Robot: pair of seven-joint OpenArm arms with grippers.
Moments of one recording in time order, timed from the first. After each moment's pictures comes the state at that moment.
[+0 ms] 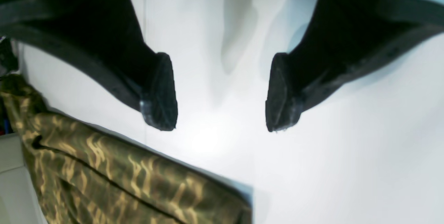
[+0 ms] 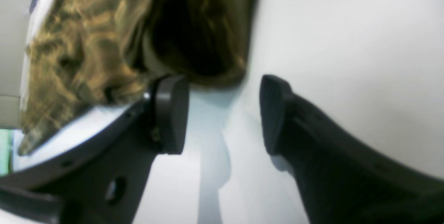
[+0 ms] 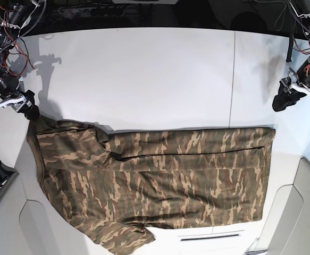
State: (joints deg) left arm 10.1 -23.8 -37.5 72.0 -54.9 -36.1 48.5; right arm 0.3 10.5 40.7 70.0 41.1 32.7 -50.8
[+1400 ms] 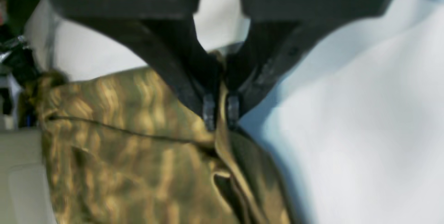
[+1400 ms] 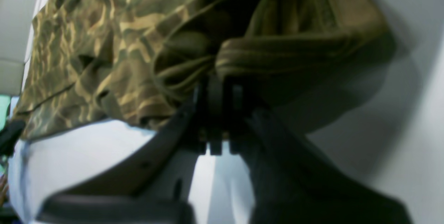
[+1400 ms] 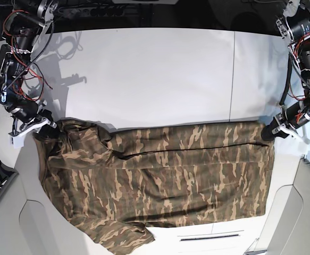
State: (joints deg) left arm -14.9 -27.7 -27.1 48.4 -51.3 -35.9 55.5; right arm 8.7 9.2 30.2 68.3 36.2 32.0 -53.4
